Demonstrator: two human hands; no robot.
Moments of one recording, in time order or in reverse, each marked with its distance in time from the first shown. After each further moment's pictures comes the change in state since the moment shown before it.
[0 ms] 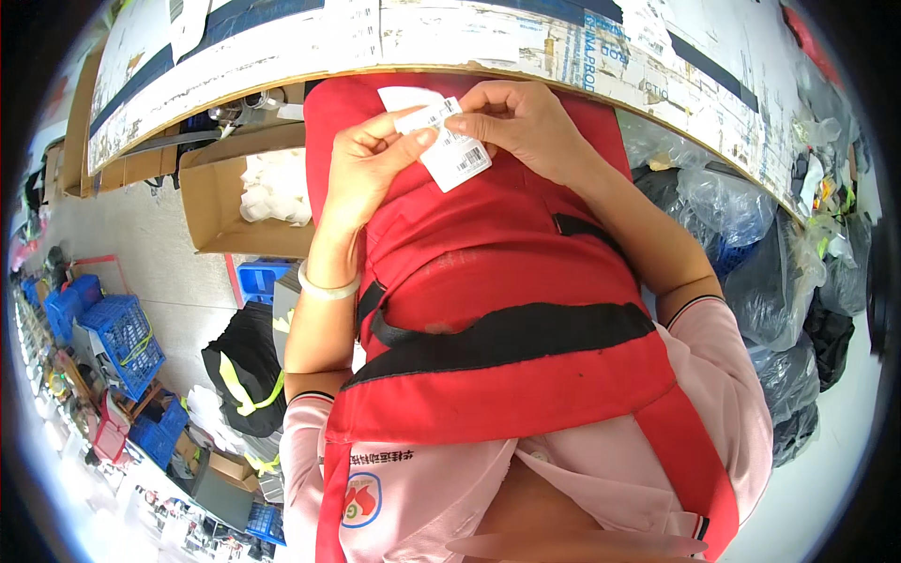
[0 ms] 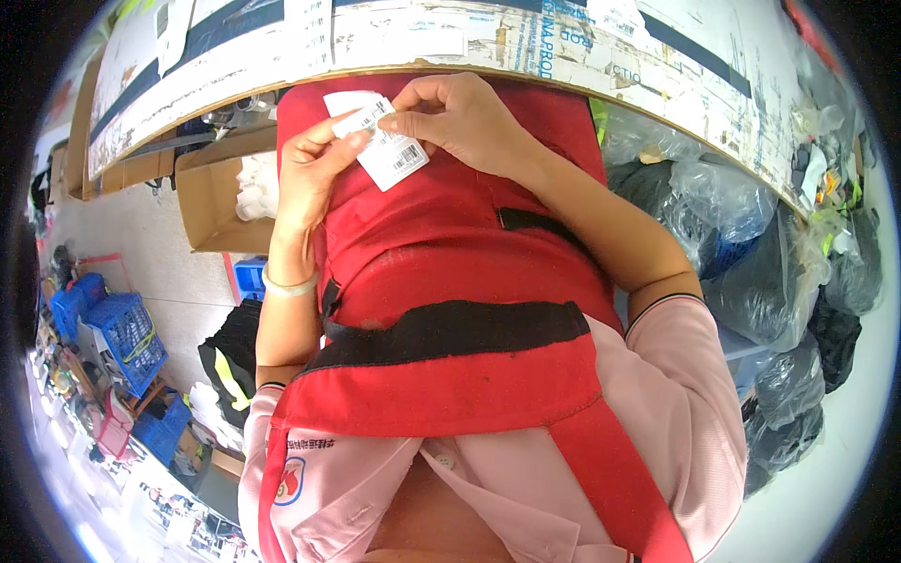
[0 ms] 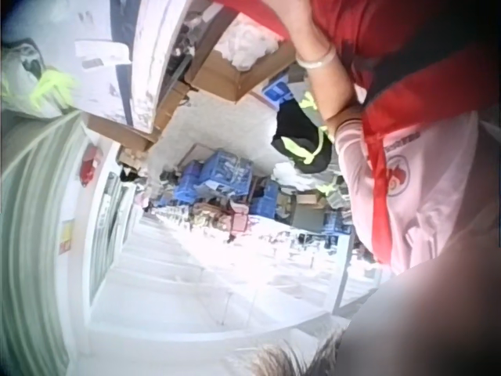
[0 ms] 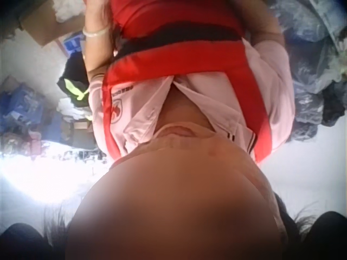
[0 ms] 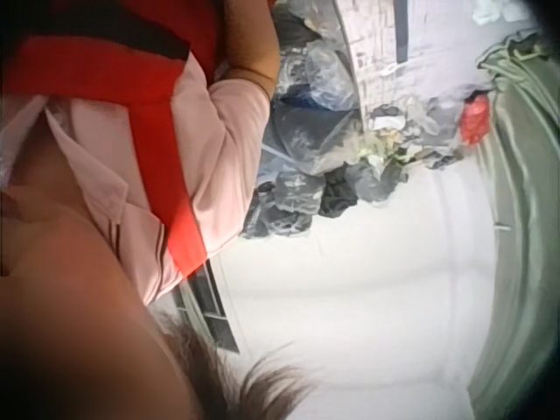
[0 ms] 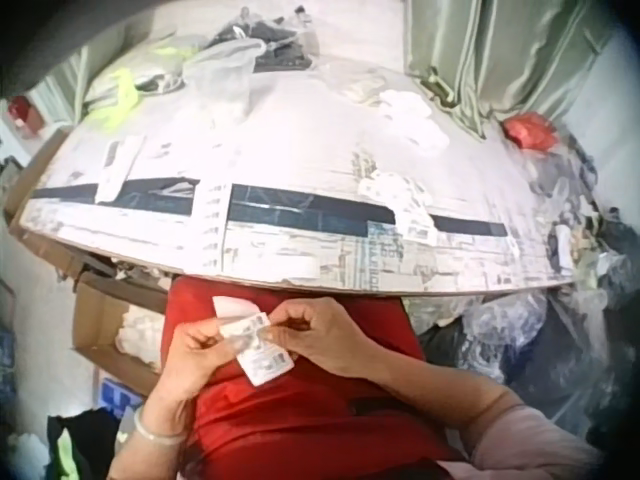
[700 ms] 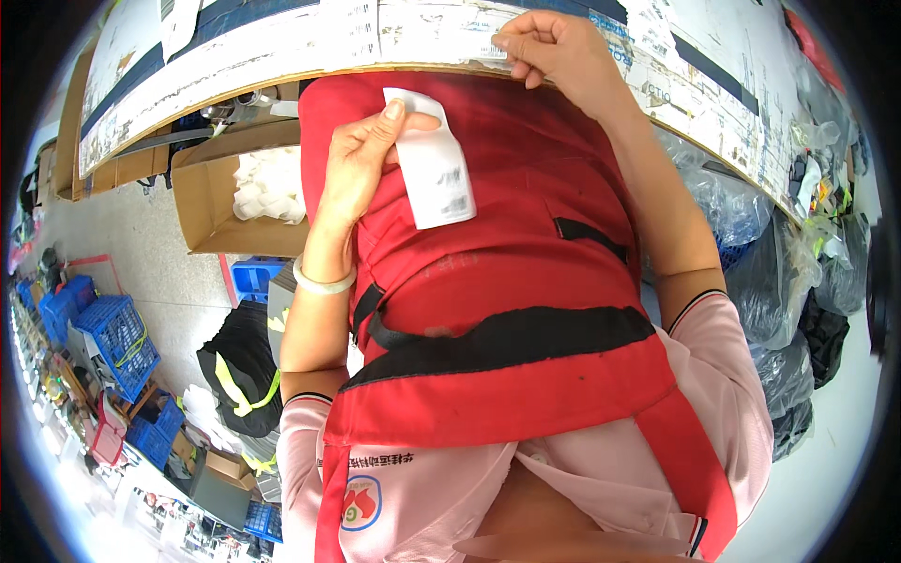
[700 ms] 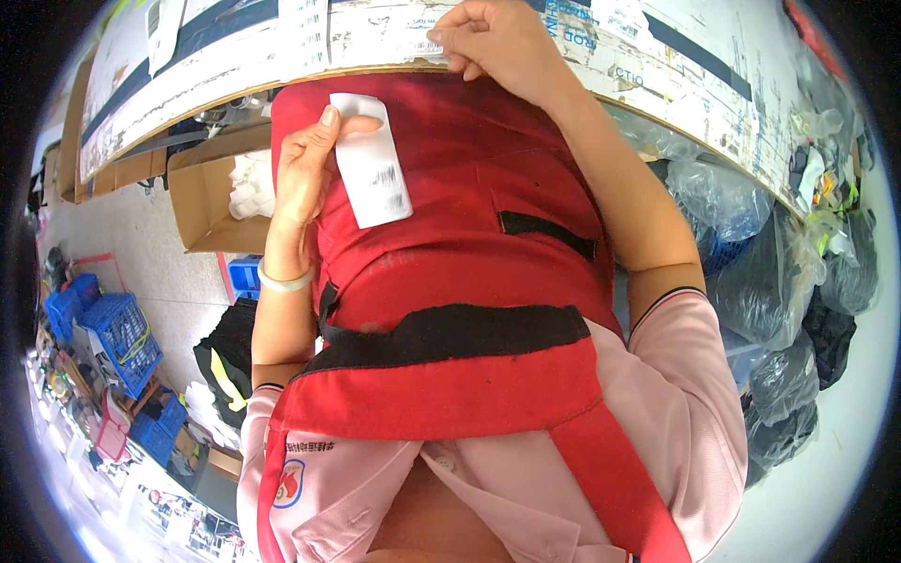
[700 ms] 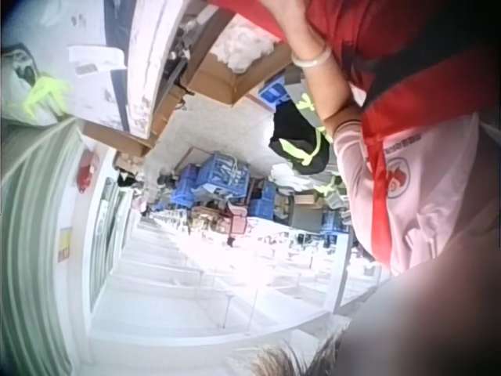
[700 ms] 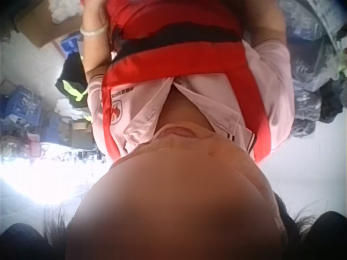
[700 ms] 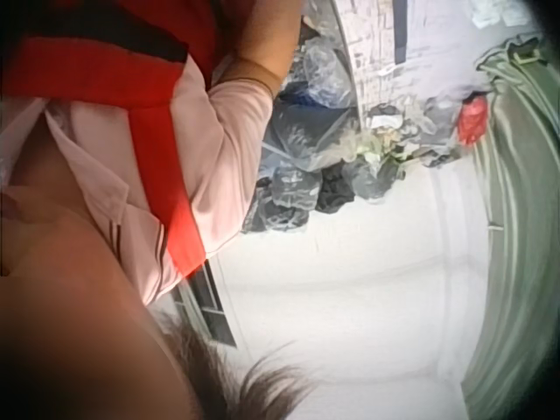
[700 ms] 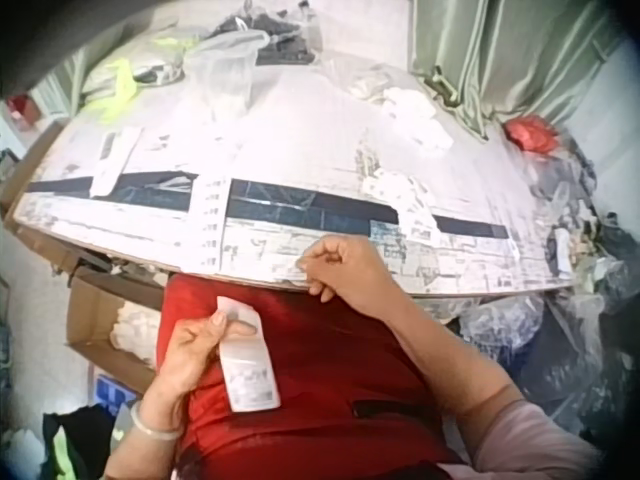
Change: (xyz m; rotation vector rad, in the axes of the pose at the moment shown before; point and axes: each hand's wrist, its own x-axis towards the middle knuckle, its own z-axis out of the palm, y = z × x) left_hand 0.011 -0.004 -0.012 0.104 -0.005 -0.071; right_hand 0.034 -0.022 -0.059 -0.345 0.299 0.001
